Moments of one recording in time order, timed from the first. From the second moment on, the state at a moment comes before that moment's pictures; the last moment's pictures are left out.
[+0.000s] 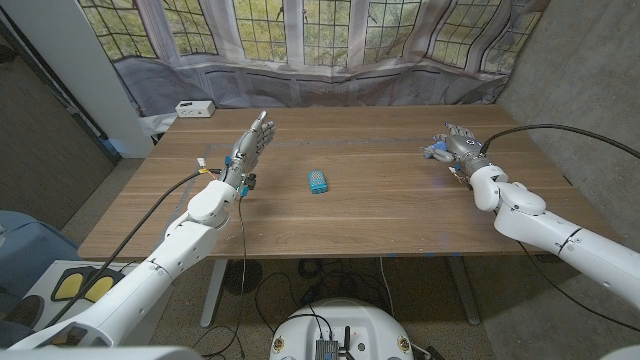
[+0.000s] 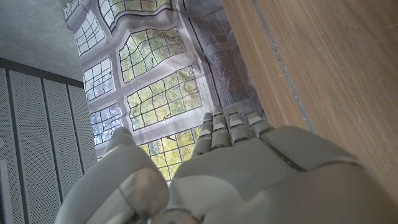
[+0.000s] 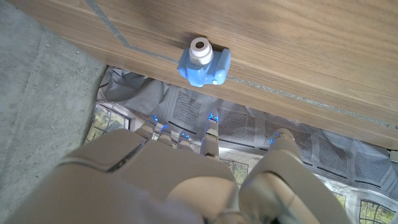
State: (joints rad) left arm 0.96 0.60 0.33 -1.56 -0.57 -0.27 0.09; left_hand 0.23 0.05 0.14 -0.05 0.20 0.19 0.13 0.20 0.18 0.23 0.10 0.23 0.19 0.16 0.11 0.19 0.18 0.03 0.11 0.20 0.18; right arm -0.80 -0.92 -0.61 -1.70 -0.46 -0.44 -0.18; right_hand 0.15 0.09 0.16 -0.08 0.19 0.27 -0.07 0.22 0.19 -0.17 0.05 0.20 0.20 -0.17 0.11 0.19 0.23 -0.17 0.13 0.18 0.18
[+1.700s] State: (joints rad) left arm 0.95 0.60 0.34 -1.54 -0.58 -0.26 0.08; left_hand 0.23 0.05 0.14 -0.06 0.20 0.19 0.13 0.19 0.18 0.24 0.11 0.23 0.19 0.16 0.11 0.19 0.18 0.02 0.11 0.20 0.18; right arm -0.73 -0.88 -0.68 -1.60 -0.46 -0.45 -0.16; right_hand 0.16 0.10 0.17 -0.09 0.19 0.30 -0.09 0.22 0.19 -0.17 0.05 0.22 0.20 -0.17 0.11 0.20 0.22 -0.17 0.13 0.20 0.18
